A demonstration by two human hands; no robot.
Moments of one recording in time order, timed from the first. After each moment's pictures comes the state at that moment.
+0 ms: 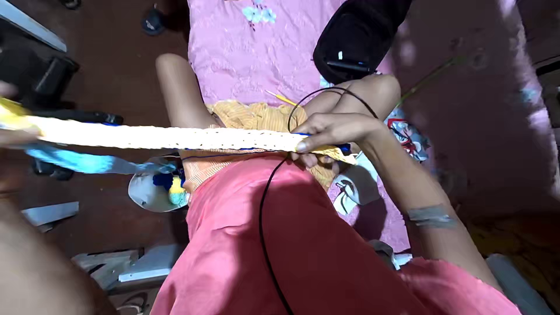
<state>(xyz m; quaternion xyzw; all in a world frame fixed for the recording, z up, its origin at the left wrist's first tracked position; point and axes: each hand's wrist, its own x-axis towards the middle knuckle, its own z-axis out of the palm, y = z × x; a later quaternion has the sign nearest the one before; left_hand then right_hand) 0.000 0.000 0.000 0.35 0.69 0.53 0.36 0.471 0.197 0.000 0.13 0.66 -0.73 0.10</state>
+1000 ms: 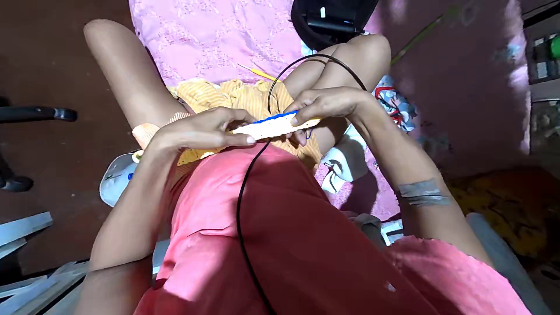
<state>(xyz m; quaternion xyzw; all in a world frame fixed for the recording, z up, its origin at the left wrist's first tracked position) 0.218 0.131 -0.065 0.71 0.39 0.11 0.57 0.499 0.214 -0.037 0.23 0.62 -0.74 0.13</state>
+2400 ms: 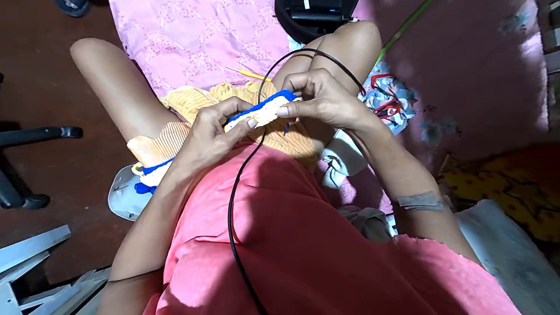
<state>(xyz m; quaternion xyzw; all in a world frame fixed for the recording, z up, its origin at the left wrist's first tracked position) 0.261 0.109 -0.059 0.67 0.43 0.38 0.47 0.508 0.177 -0.028 0.30 0.67 -0.63 -0.24</state>
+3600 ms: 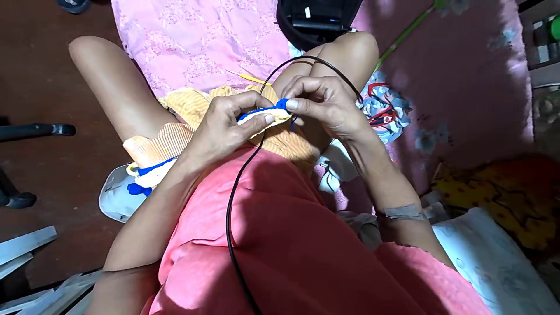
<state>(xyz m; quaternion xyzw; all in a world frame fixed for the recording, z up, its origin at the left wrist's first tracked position) 0.280 0.128 -0.051 0.69 0.38 0.40 0.47 0.512 0.170 -0.035 0.31 0.64 -0.61 -0.34</state>
